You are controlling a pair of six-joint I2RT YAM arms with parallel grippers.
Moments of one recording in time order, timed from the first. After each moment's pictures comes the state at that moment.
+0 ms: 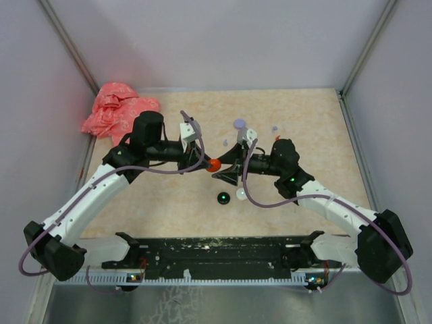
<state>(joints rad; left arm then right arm) -0.59 1.20 1.18 -0.43 0.79 0.23 0.63 1.15 0.70 0.48 -0.79 0.11</state>
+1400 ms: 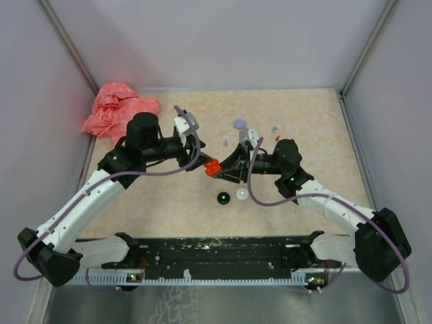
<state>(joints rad) -0.62 1.15 1.18 -0.36 0.53 0.14 0.62 1.17 0.69 0.60 -0.94 0.21</state>
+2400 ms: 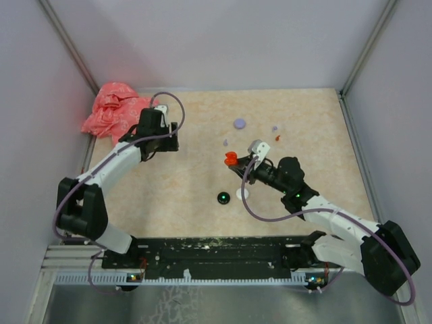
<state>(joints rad) -0.33 1.50 1.11 -0.34 -0.10 -0.20 0.62 1.04 0.46 0.55 -0.38 -0.06</state>
